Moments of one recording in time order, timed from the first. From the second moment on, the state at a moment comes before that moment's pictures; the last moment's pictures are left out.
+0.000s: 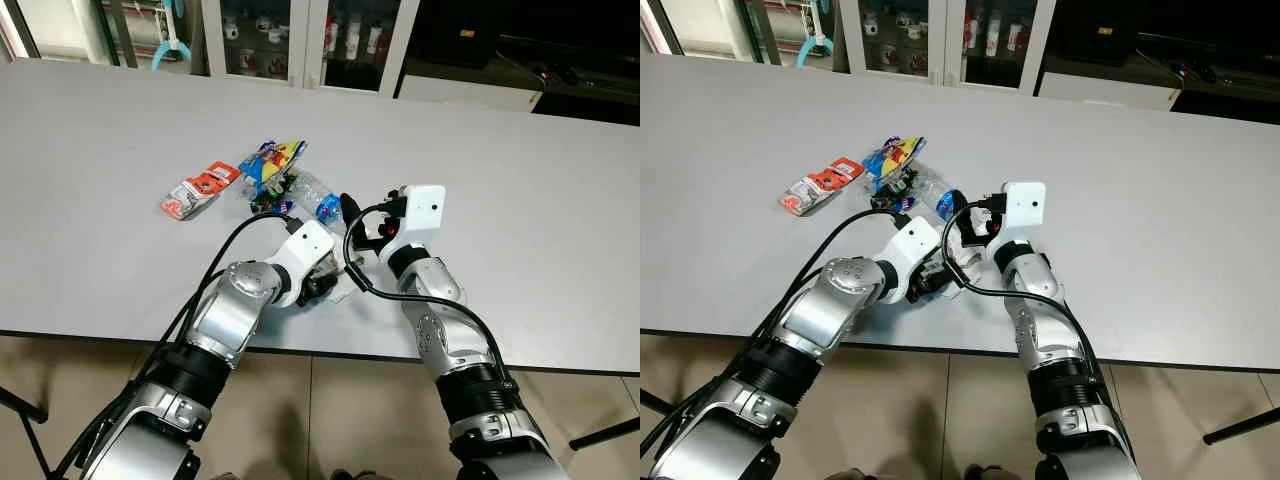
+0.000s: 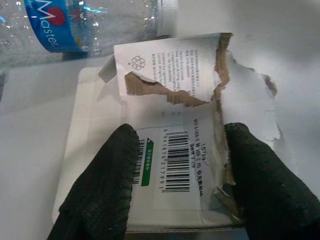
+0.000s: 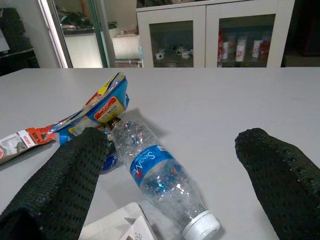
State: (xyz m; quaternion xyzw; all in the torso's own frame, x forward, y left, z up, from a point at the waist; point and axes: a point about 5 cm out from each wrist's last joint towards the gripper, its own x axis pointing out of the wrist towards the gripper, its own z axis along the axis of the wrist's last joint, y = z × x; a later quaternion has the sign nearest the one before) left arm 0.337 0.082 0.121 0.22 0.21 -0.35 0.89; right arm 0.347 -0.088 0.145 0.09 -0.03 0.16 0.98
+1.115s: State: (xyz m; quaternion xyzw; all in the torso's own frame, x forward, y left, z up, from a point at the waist) left arm 0.356 0.096 0.203 0.13 0.04 -0.25 0.96; right arm 0.347 -0.087 0.144 0.09 -0.03 0.16 0.98
